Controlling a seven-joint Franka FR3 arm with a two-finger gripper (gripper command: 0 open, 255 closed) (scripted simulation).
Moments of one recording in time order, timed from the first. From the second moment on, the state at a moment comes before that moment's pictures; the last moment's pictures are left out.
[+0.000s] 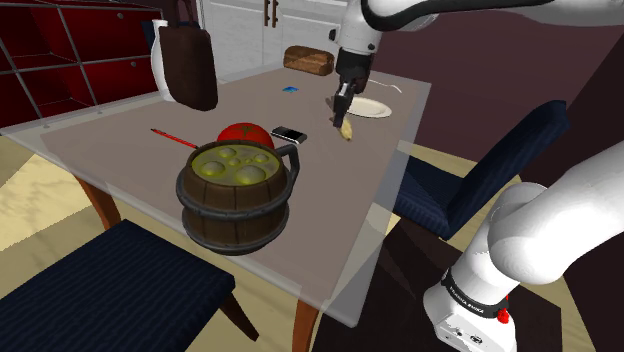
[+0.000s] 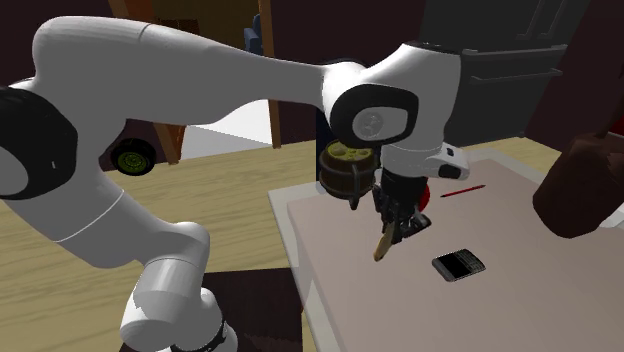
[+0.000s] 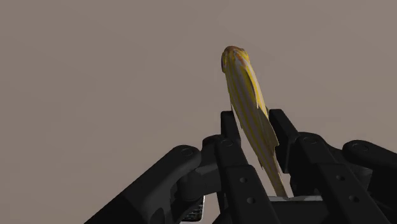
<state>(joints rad) 0.04 -0.40 0.01 -2.17 0.02 1.81 -0.33</state>
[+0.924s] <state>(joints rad) 0.04 -0.37 0.01 -1.96 0.02 1.63 -0.33</state>
